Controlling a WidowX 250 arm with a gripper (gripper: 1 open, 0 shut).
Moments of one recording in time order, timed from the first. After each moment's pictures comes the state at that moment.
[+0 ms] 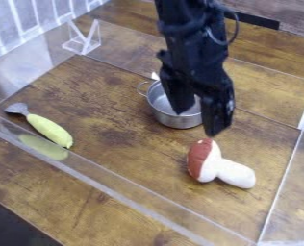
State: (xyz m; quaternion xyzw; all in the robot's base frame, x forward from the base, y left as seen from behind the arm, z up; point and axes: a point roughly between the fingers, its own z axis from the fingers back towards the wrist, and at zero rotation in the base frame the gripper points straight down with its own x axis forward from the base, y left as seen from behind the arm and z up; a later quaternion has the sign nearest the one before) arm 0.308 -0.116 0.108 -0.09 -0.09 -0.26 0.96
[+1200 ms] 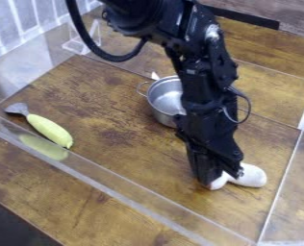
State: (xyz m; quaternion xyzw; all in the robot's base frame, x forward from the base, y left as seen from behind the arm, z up) arm 0.312 -0.129 0.040 -0.08 -0.04 -0.24 0.97
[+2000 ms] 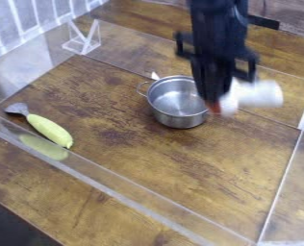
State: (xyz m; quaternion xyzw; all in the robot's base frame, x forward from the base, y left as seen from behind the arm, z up) arm 0.354 -0.089 0.143 -0.05 -0.10 -0.16 0.98
